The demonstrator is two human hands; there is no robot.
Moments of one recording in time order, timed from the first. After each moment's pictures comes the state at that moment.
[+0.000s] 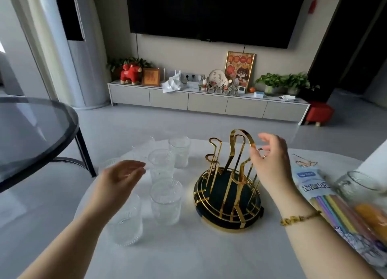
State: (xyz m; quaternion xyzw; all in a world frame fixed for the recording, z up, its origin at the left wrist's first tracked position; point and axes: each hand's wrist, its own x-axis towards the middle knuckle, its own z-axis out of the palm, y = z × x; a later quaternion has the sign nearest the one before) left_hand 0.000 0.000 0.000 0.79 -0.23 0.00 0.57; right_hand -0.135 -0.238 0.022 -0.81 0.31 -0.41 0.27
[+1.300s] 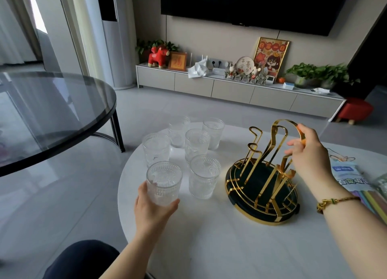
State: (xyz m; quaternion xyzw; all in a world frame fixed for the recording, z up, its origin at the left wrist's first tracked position) left_hand -0.022 0.038 -0.133 0.83 -0.04 -0.02 0.56; right_hand -0.133 -0.220 0.009 -0.84 0.33 -0.33 0.27
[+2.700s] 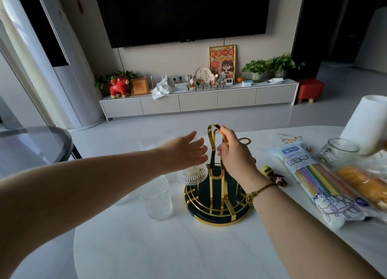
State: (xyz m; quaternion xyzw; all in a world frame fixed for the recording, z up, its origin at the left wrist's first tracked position) left_hand -0.028 -0.128 0.047 0.49 -0.64 0.37 -0.46; right_hand -0.147 -0.233 0.008 -0.85 0.28 -0.31 0.33
